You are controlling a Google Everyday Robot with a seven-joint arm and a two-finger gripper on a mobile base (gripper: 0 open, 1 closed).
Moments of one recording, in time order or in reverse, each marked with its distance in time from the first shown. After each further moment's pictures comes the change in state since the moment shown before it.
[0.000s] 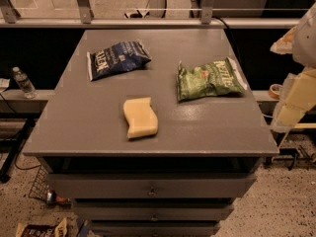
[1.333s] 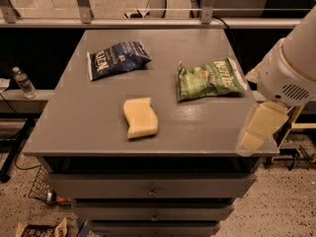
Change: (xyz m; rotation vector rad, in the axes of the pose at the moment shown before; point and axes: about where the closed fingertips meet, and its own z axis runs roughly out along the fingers) arm -0.026 0.035 0.052 -0.052 -0.051 0.076
